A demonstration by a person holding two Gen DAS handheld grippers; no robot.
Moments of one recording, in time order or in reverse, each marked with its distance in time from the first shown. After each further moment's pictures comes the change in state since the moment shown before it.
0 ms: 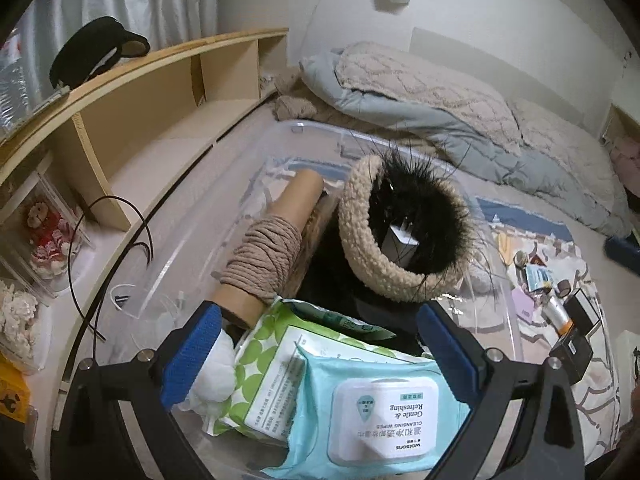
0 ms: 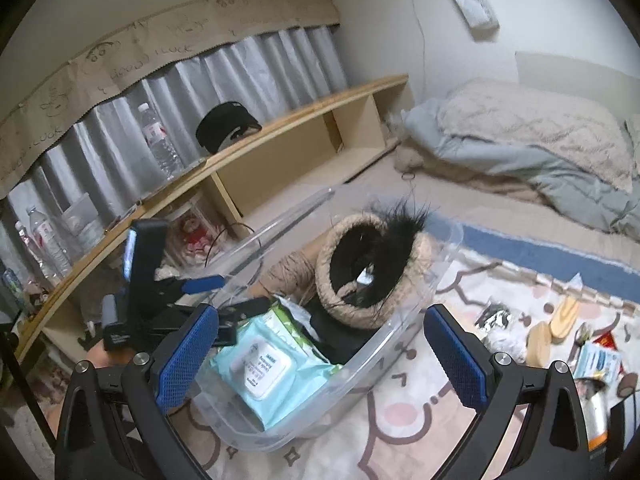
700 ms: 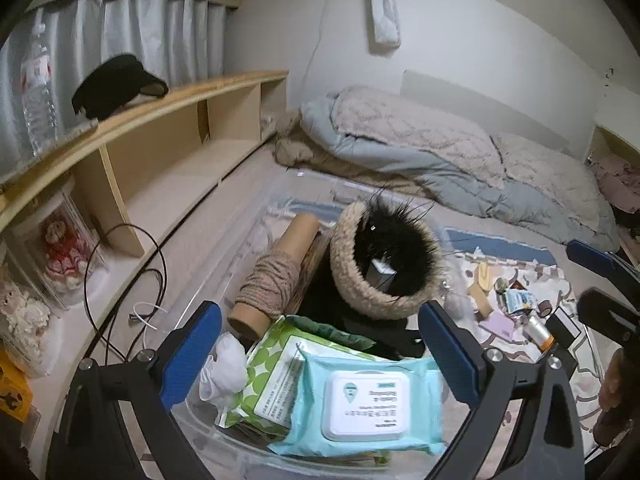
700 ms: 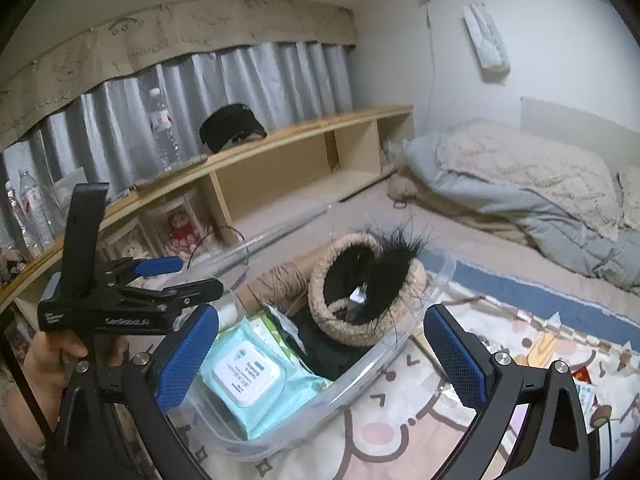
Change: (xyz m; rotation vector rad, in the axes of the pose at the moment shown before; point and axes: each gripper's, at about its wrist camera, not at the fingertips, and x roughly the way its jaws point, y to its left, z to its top) left arm -0.065 -0.005 -0.007 -0.003 -0.155 -0.025; right arm -0.019 0.028 -0.006 -0.154 -0.116 -0.086
